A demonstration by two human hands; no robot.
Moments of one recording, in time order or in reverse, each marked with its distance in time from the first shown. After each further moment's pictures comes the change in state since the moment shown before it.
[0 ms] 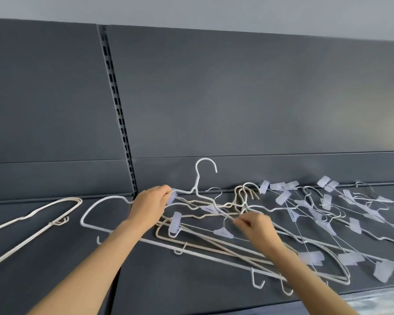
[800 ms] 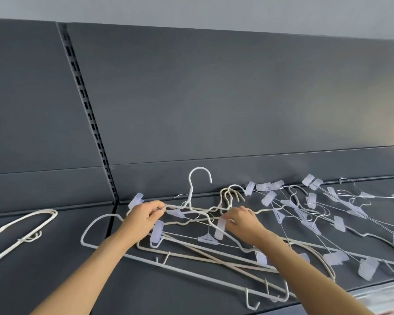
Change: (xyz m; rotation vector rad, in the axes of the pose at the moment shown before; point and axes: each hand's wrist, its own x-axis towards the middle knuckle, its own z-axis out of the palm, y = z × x) left_hand 0.003 0.002 0.024 -0.346 -0.246 -0.083; right_hand 0.045 0.037 -0.001 -0.327 -0.211 -0.077
